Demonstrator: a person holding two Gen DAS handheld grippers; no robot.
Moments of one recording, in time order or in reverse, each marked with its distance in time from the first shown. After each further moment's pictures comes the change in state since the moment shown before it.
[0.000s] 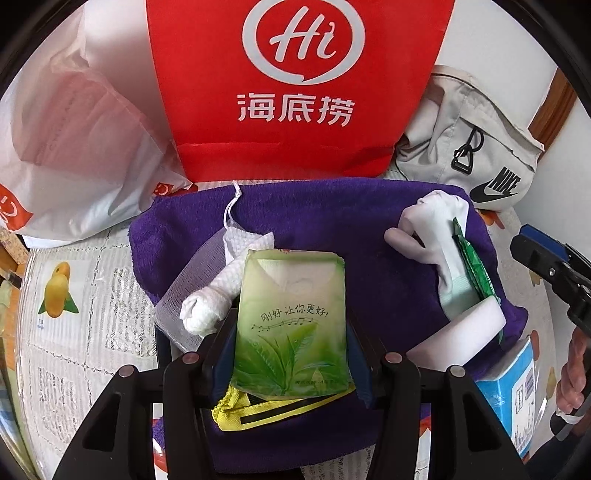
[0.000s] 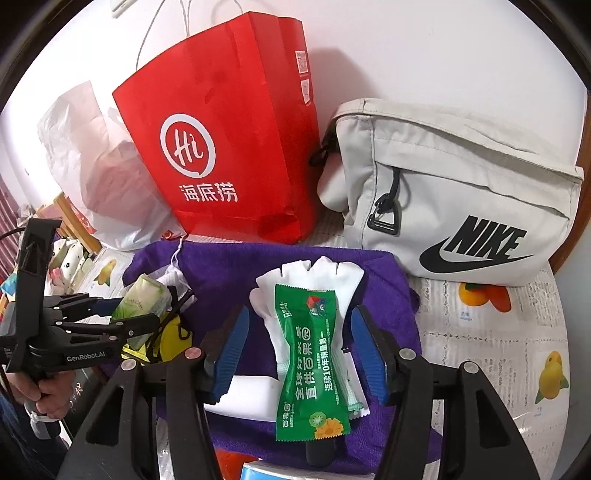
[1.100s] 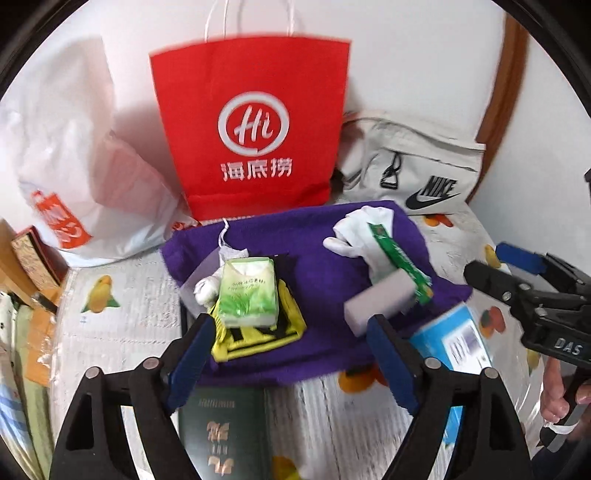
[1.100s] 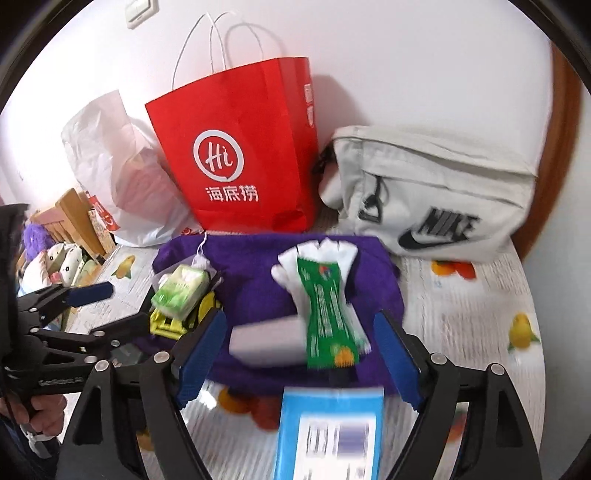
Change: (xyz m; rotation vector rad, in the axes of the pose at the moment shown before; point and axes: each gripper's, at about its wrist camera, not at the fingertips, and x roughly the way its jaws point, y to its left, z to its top) left arm -0.124 -0.036 -0.047 0.093 -0.168 0.019; right arm -0.096 0.033 -0.039 0.055 -0.005 -0.071
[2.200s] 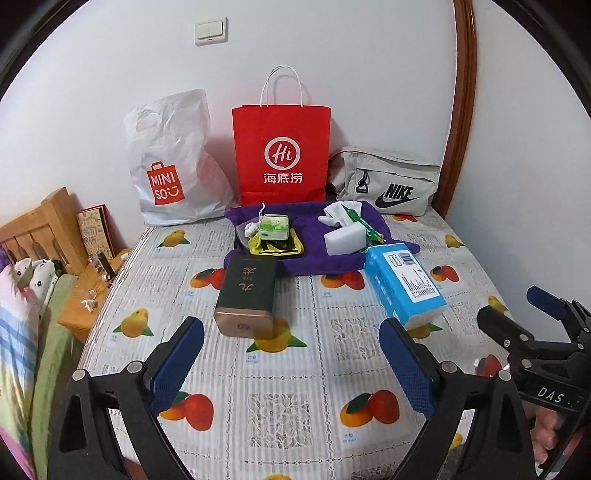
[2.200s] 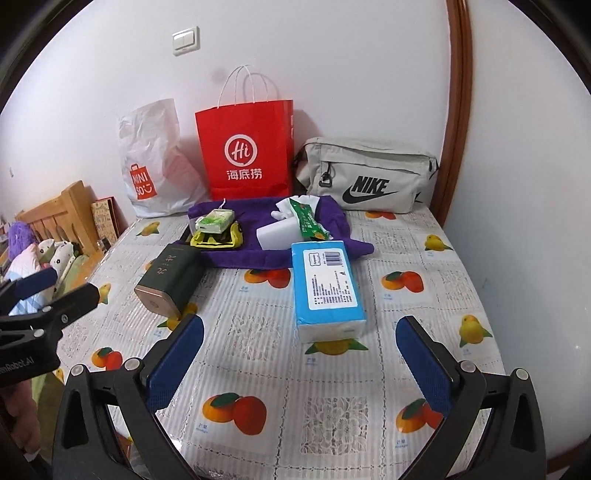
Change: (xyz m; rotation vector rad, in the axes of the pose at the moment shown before) left arm -0.188 -0.031 -0.180 -0.064 -0.207 0.086; right arm -0.191 0.064 -0.183 0.008 -0.162 -0.176
